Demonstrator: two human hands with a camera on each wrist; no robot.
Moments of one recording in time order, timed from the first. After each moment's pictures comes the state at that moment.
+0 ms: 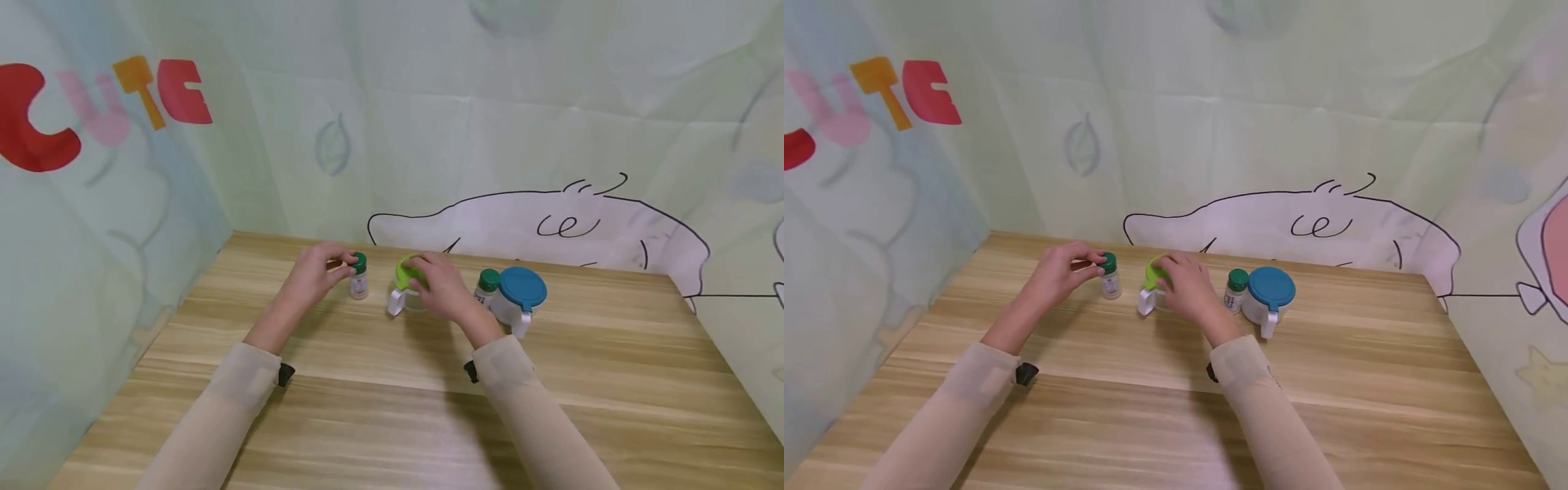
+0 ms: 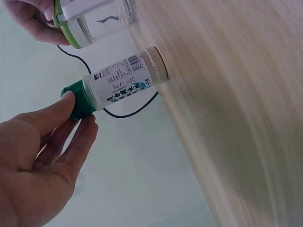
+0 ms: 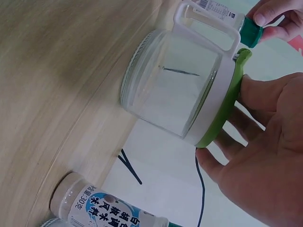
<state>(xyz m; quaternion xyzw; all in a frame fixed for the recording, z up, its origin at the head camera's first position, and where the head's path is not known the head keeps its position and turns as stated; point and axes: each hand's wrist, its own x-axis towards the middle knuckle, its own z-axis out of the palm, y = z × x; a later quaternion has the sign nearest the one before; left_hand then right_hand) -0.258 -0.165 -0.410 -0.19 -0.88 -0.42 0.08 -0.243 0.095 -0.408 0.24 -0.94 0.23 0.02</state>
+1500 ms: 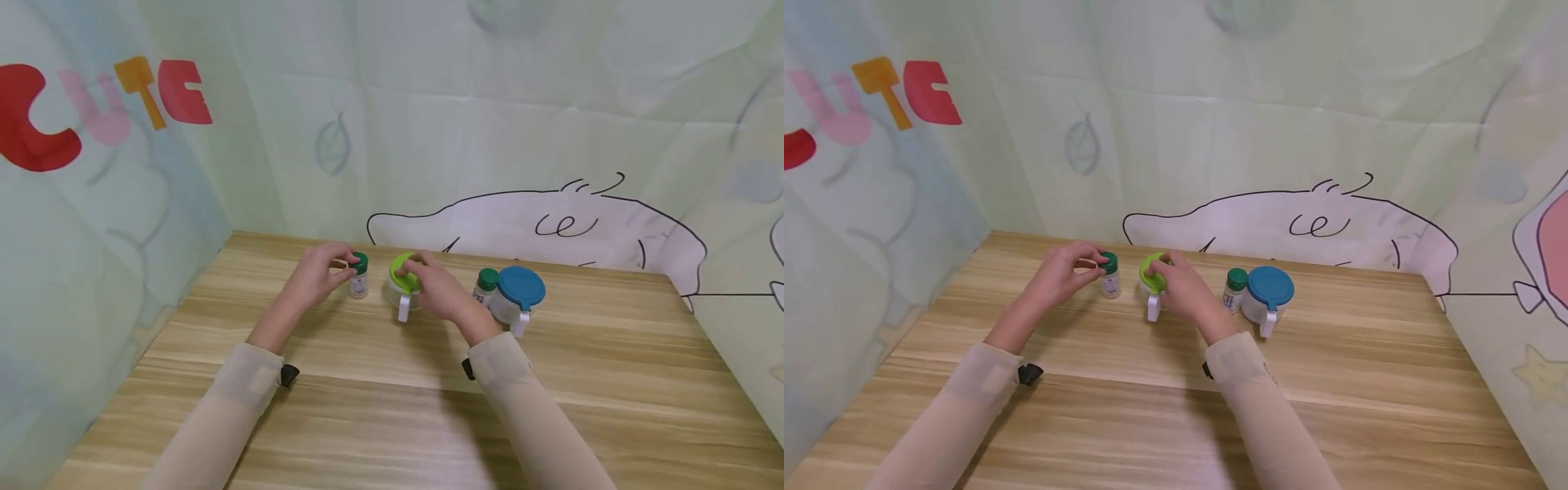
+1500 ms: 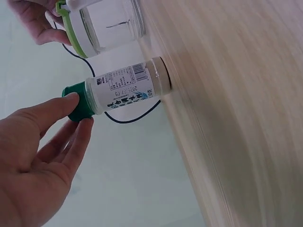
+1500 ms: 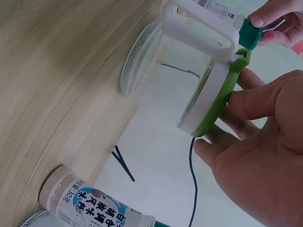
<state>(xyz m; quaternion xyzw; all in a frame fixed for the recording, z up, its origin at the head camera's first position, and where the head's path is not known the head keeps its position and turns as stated) -0.259 -0.165 -0.412 -0.24 -0.87 -0.41 0.09 -0.242 0.090 -0.403 0.22 -0.94 0.25 -0.05</state>
